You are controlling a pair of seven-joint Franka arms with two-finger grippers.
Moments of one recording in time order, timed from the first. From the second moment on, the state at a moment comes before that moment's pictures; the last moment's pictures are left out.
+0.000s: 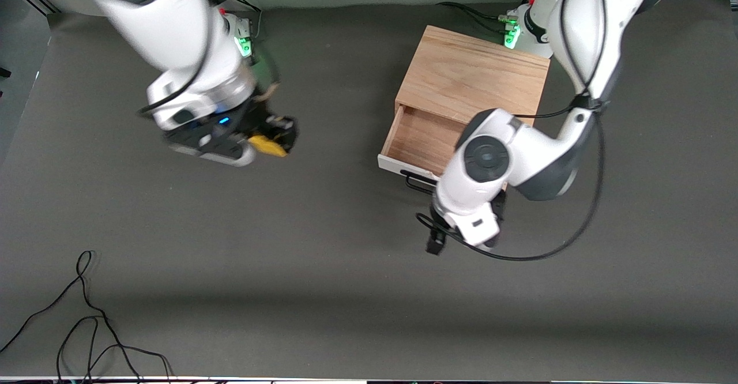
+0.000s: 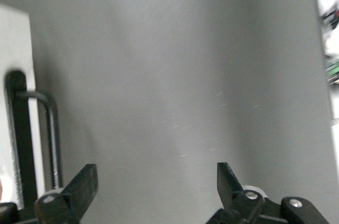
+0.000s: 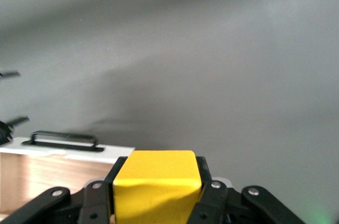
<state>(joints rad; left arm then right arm) -0.14 0.67 -0.48 -1.27 0.29 2.05 -1.89 0.60 0.38 0.00 -1.09 0.04 1.54 0.96</state>
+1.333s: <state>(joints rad) 0.50 0.25 -0.48 -1.37 0.03 1.48 -0.32 0.94 0.80 0.00 -1.09 0.02 1.96 1.39</state>
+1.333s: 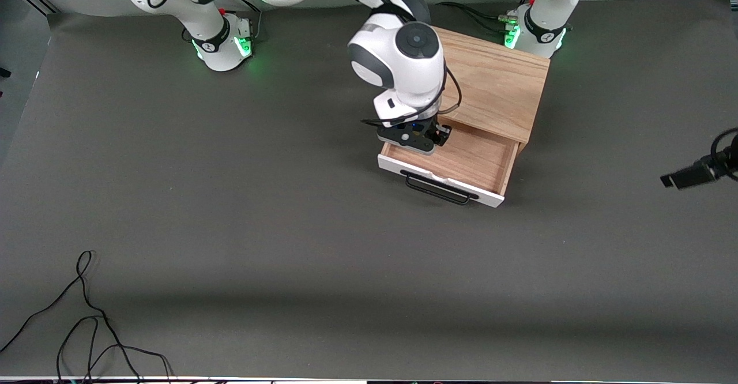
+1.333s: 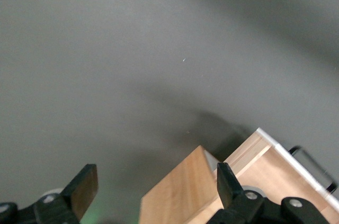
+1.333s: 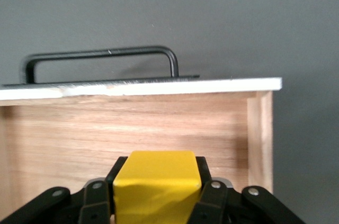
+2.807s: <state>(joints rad) 0.02 0.03 -0.04 -1.55 0.02 1.57 0.06 0.97 0.89 0.00 -1.08 0.00 2.07 1.44</state>
